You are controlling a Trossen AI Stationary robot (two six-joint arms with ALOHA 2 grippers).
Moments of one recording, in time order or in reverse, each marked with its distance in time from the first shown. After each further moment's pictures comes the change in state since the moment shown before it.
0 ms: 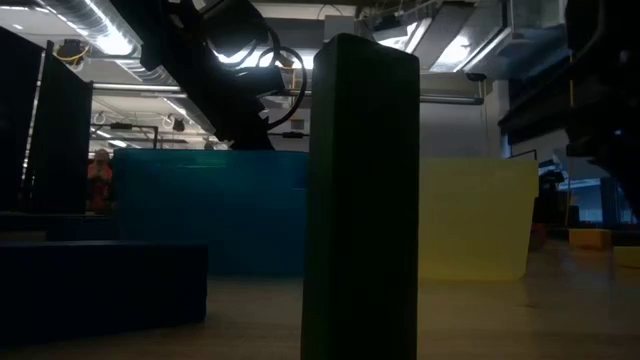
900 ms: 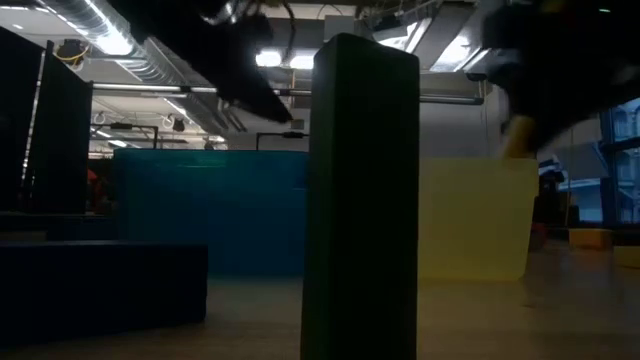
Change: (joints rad) left arm 0.000 -0.183 0.001 0.041 -0.007 0.058; right arm -0.123 0.004 0.261 0.045 0.344 -0.250
